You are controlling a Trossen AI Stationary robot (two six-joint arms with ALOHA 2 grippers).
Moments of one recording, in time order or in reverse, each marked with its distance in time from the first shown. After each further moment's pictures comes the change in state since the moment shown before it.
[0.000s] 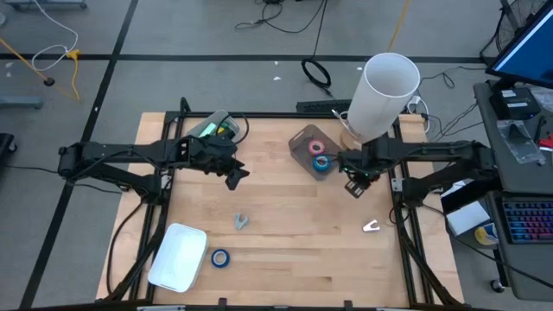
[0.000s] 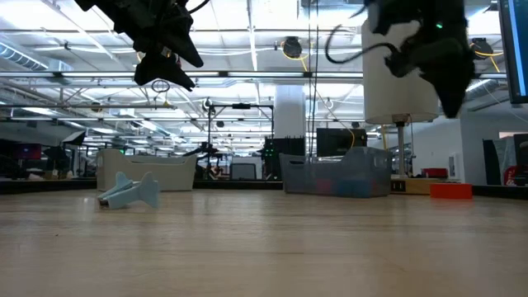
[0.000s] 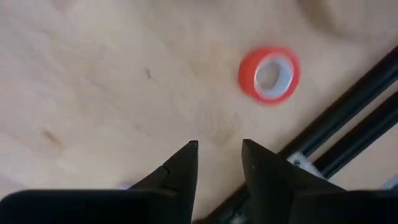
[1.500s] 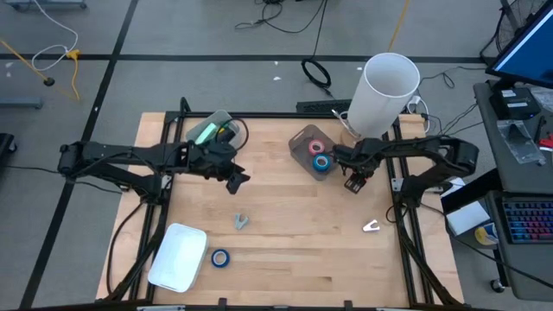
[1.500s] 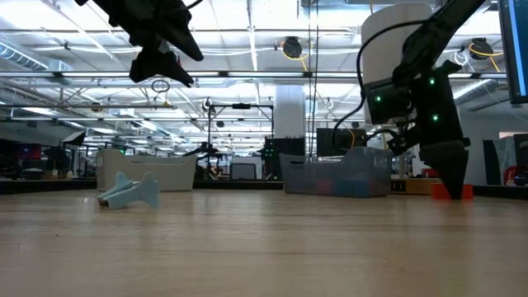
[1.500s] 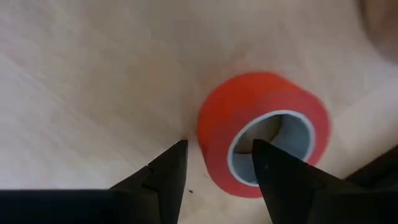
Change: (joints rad) left arm -0.072 0.000 0.000 0.008 -0.047 -0.107; right arm -0.304 0.181 -0.378 0.458 0.044 -0.392
